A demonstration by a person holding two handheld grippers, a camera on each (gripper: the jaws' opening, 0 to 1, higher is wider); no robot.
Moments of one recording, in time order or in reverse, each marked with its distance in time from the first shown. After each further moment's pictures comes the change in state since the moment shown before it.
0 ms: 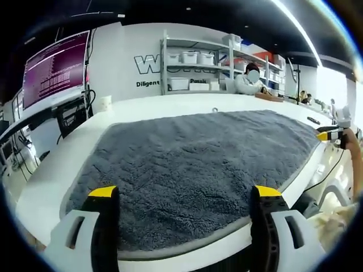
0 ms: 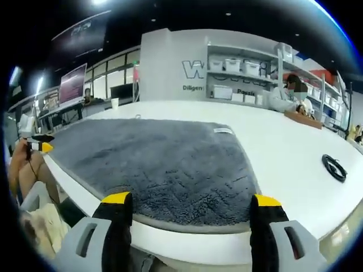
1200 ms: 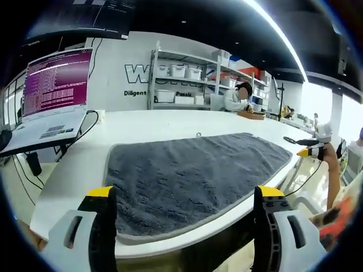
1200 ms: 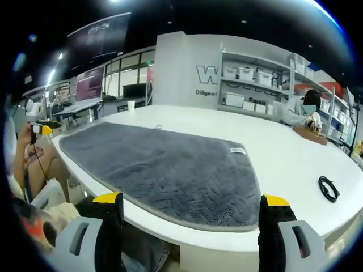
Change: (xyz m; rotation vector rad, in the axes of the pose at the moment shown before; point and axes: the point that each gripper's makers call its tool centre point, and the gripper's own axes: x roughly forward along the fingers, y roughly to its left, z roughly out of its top) left arm -0.078 0.006 0.052 -0.068 -0.095 -0.170; right arm -0.039 0.032 0.039 -0.063 -0.018 0.076
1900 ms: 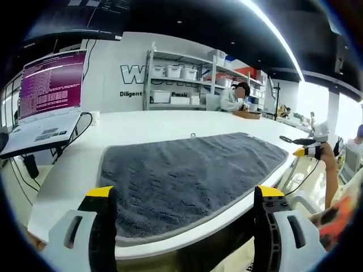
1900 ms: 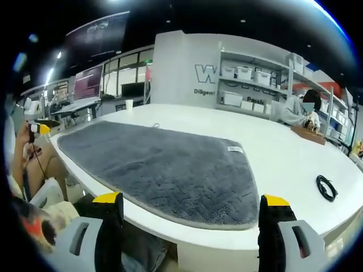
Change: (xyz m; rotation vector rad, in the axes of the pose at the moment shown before) left arm 0.003 -0.012 0.001 0.012 -0.002 -0.024; right arm -0.003 -0.003 -0.001 -0.005 0.002 -0.016
